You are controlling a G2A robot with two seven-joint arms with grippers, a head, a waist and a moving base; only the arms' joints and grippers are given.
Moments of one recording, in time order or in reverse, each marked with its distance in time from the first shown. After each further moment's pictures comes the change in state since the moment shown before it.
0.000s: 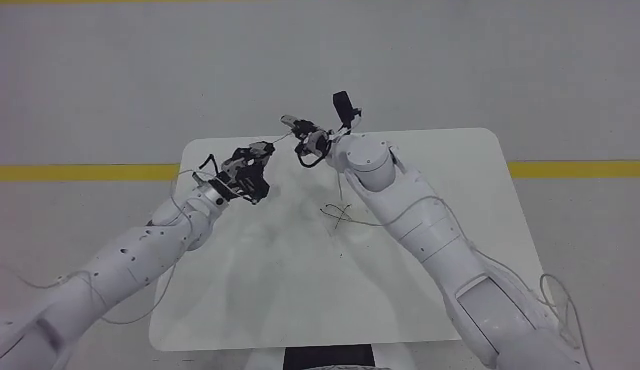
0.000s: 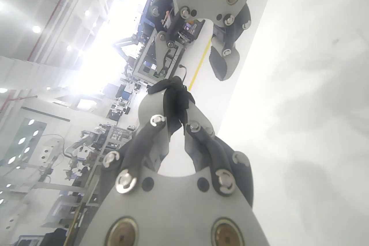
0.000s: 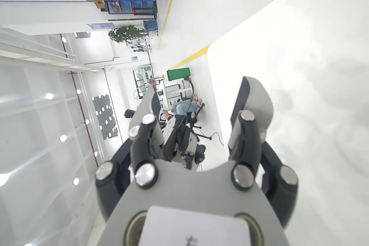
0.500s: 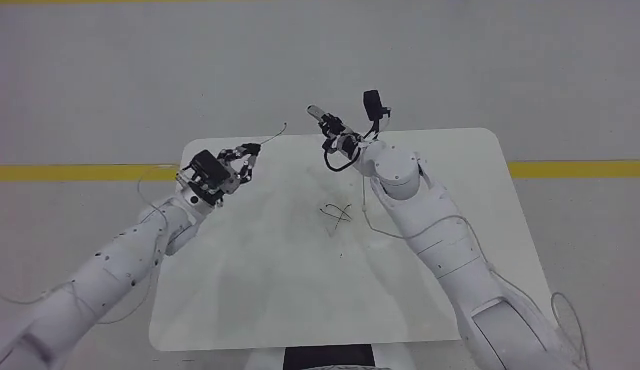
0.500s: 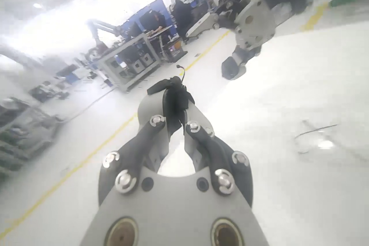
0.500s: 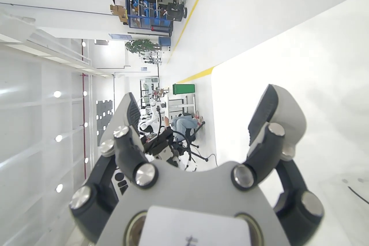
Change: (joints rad) left arm 0.085 0.027 -0.150 0.018 -0.361 -0.474 0.231; right arm -0.121 0.055 0.133 -0.117 -0.107 -0.113 0.012
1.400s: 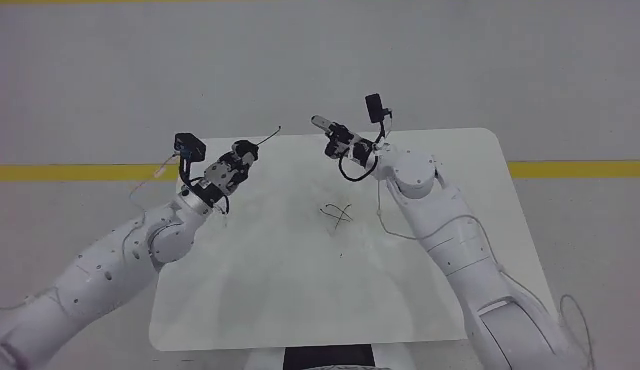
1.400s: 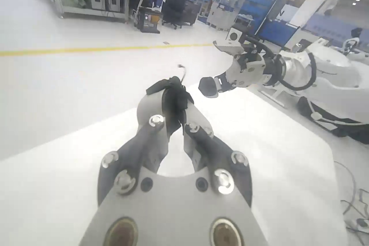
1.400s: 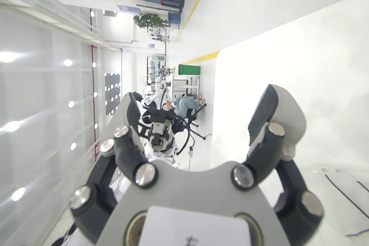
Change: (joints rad) left arm -0.014 0.104 0.090 -0.166 -0.764 -0.205 -0.290; right arm 0.001 0.031 0.063 0.094 0.015 -0.253 0.258
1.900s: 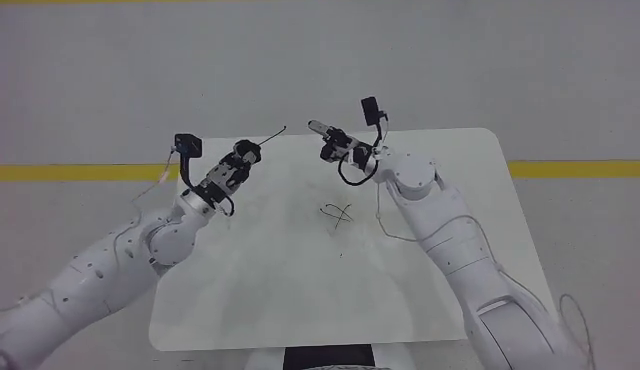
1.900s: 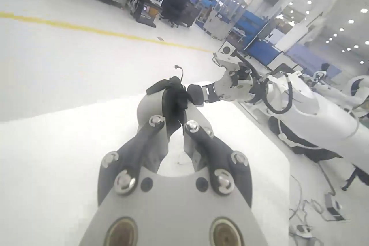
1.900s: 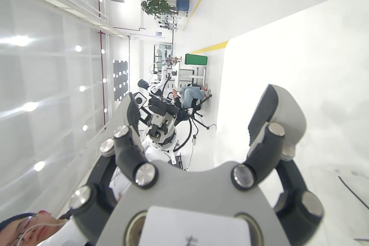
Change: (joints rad) left arm -0.005 0.021 0.014 -0.068 -0.267 0.000 -0.106; right arm -0.010 0.003 0.007 0.013 0.044 -0.055 0.056
